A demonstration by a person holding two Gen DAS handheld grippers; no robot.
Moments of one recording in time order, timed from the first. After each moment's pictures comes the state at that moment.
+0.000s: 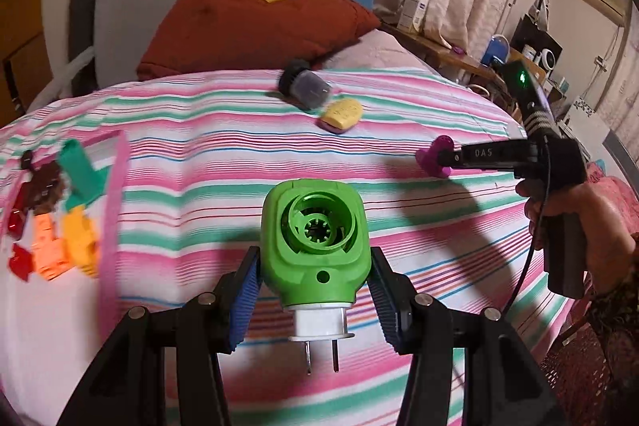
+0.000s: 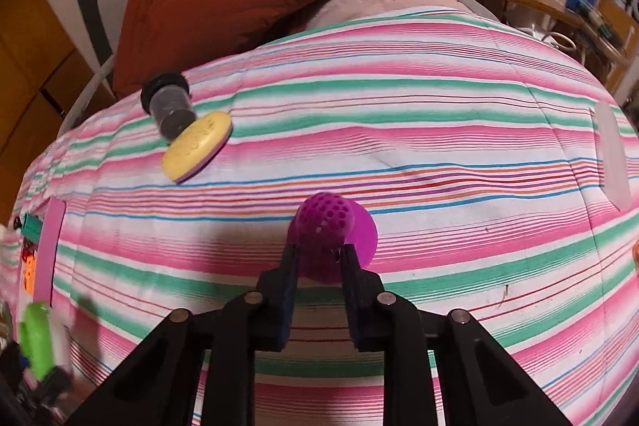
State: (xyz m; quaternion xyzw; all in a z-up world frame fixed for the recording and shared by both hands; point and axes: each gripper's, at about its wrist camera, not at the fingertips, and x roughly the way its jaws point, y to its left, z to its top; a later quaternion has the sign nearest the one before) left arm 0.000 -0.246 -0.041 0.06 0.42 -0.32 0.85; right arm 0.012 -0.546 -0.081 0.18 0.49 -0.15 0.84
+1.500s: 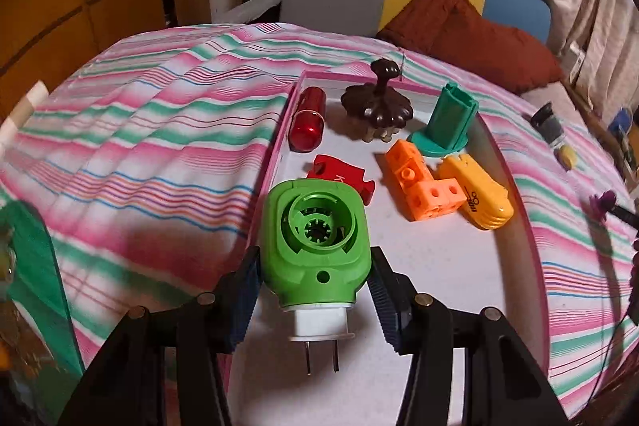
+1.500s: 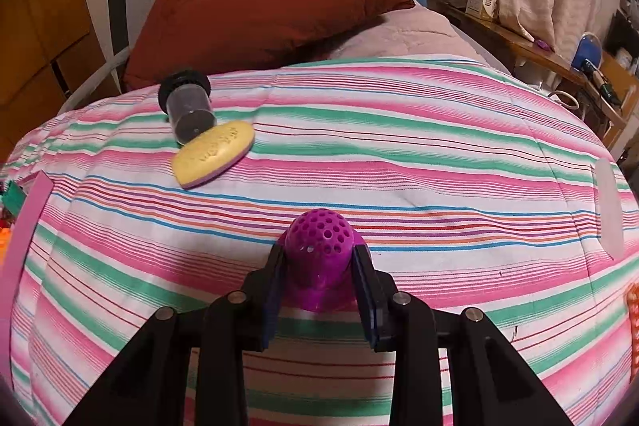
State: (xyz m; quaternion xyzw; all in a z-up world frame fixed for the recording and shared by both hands) left arm 0.076 -0.011 -0.073 0.00 0.47 -0.09 0.88; right arm 0.019 -0.528 -0.075 0.10 0.44 -0.15 0.88
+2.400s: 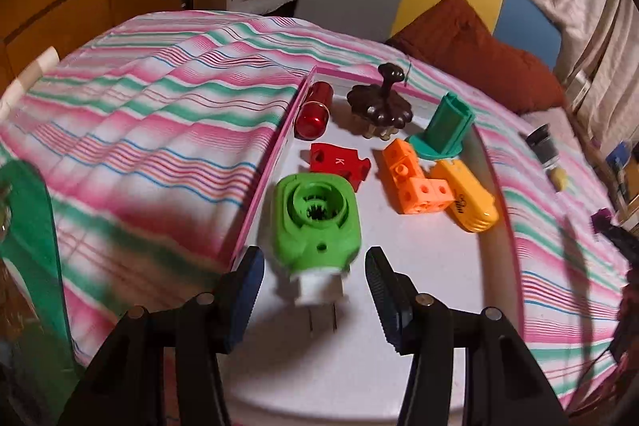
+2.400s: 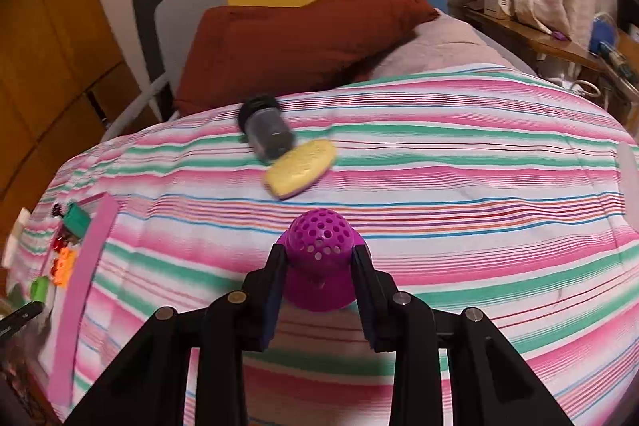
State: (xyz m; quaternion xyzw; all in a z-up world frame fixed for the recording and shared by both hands) left arm 0.051 0.003 -0.068 -0.06 0.47 -0.08 0.88; right arm 0.010 -0.468 -0.050 0.15 0.41 -0.08 0.90
